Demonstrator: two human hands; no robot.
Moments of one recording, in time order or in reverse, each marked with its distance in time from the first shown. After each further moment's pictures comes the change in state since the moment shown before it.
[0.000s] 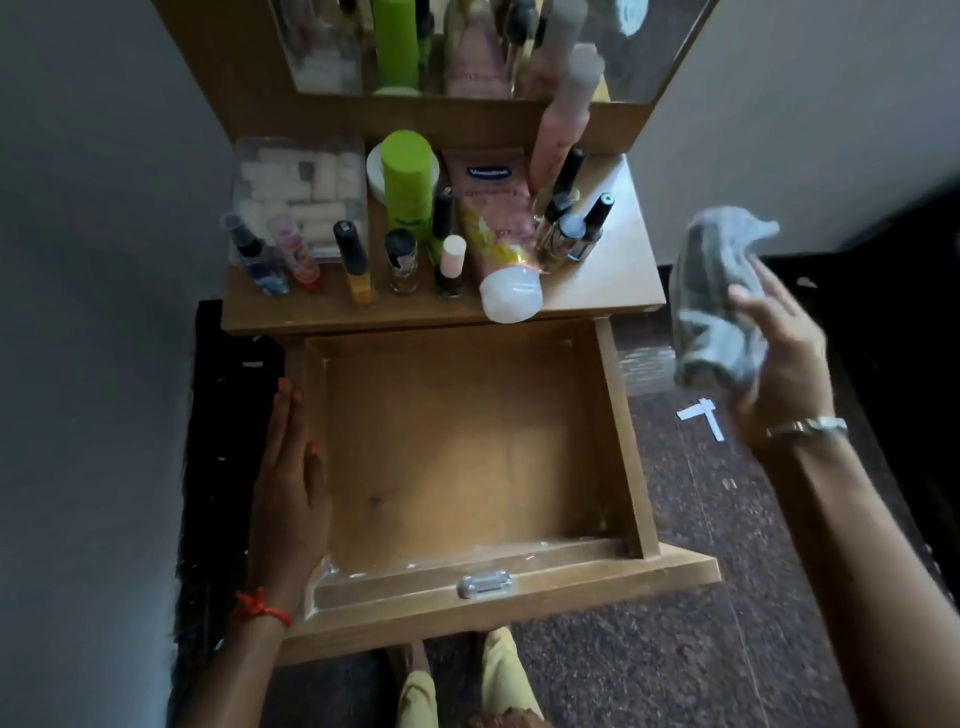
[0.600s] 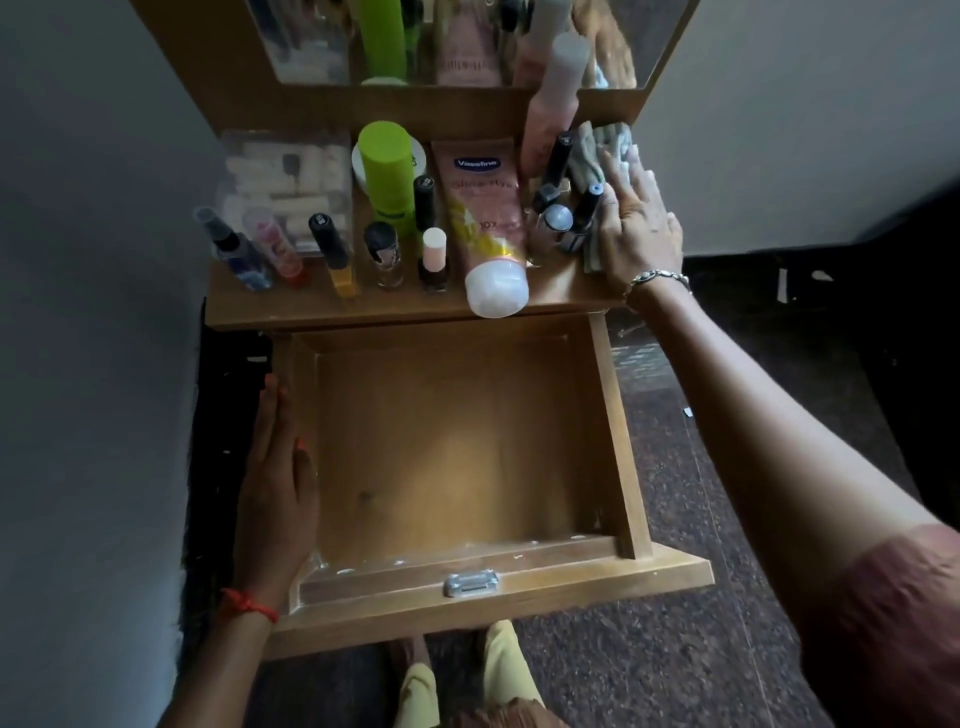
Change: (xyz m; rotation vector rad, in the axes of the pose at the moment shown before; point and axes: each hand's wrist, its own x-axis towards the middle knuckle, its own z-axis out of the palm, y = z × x) left_hand -0.001 0.007 0.001 0.085 0.004 -0.036; right_hand 0.107 0.027 0.070 -1.170 -0.025 -0.242
